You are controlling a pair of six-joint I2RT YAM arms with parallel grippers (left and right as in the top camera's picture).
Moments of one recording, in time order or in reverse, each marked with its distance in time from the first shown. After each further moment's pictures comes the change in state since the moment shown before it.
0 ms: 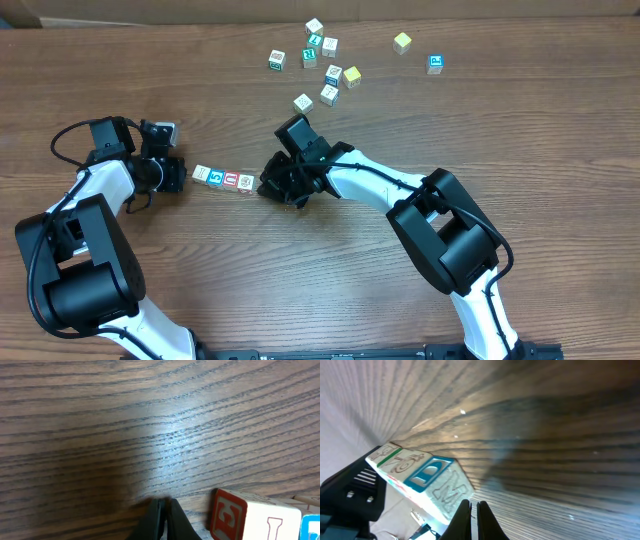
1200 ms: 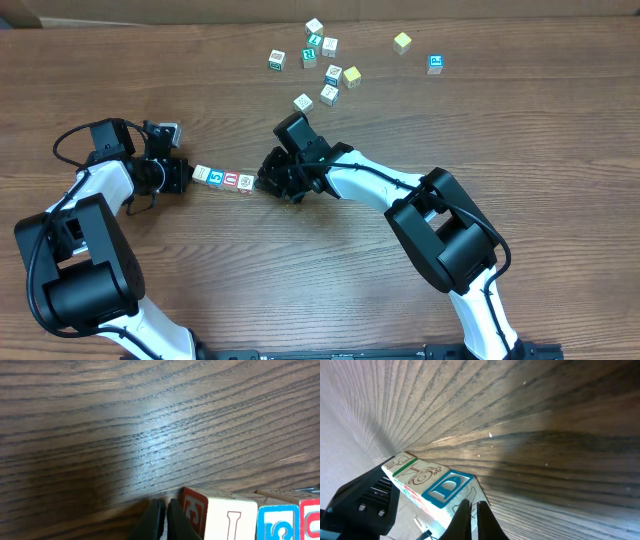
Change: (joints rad) left arm 0.000 0.002 -0.001 -0.025 0.113 0.000; right arm 0.001 0.010 0.000 0.062 0.038 0.000
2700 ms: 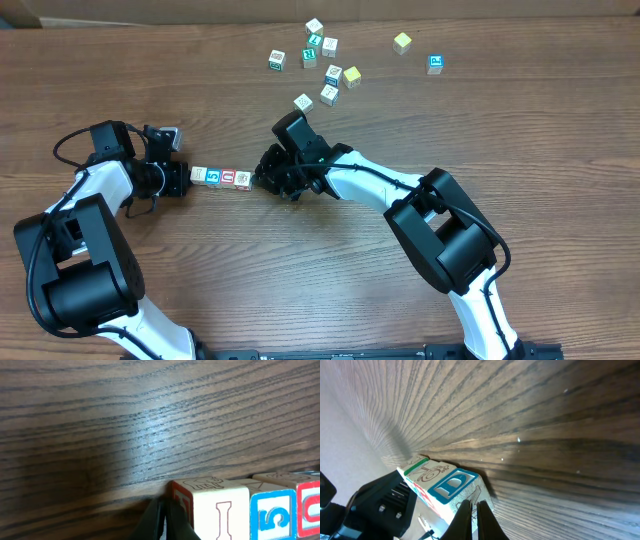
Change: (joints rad) left arm 0.002 0.000 0.000 -0.051 -0.003 0.000; right arm 0.005 0.000 -0.001 0.059 0.008 -0.001
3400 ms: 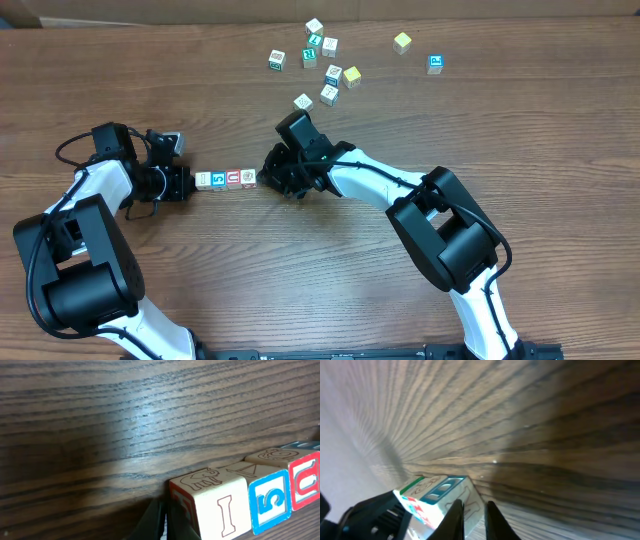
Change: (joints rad) left arm 0.000 0.000 0.007 -0.092 0.009 0.000; right arm -0.014 0.000 0.000 -0.048 0.047 -0.054
